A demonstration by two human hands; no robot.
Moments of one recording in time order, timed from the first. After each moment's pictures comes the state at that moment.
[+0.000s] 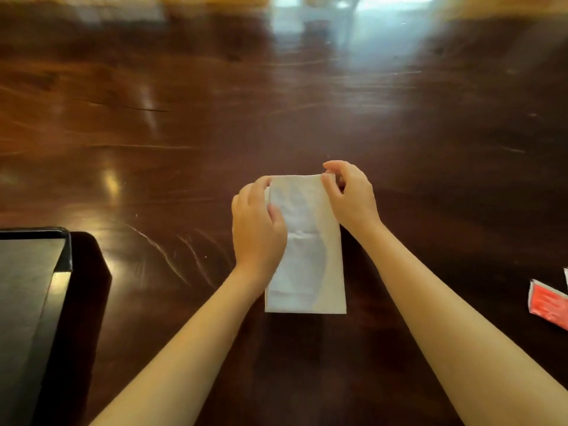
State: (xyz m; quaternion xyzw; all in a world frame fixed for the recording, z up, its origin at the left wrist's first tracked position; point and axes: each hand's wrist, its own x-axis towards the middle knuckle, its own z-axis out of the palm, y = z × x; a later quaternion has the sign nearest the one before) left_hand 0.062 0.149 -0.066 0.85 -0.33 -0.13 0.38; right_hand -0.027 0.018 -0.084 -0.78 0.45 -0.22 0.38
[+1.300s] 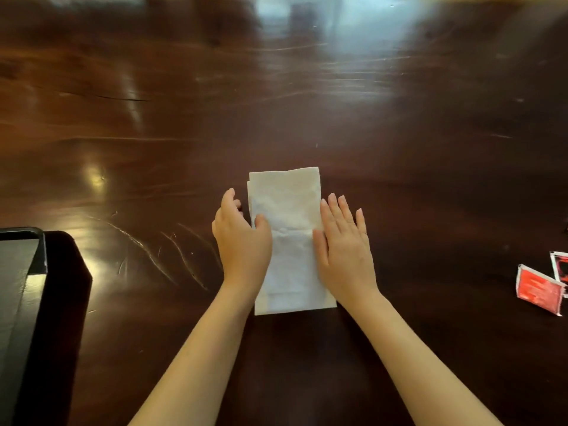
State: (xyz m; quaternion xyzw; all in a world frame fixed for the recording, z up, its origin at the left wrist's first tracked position) left_hand 0.050 0.162 -0.059 0.87 -0.18 -0.22 0.41; right_hand -0.079 0.101 -0.101 -0.87 0.44 -0.09 0.21
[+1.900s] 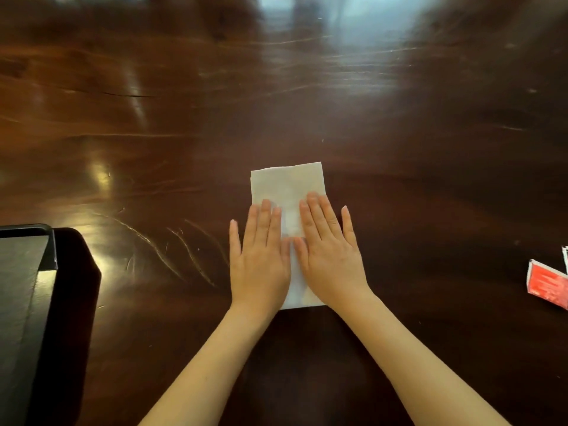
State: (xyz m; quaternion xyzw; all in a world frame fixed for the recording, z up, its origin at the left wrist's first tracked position) left_hand 0.031 0.194 -0.099 0.86 -0.49 -0.06 0.15; right_hand -0.062 0.118 -0.105 -0.92 0.38 -0.04 0.11
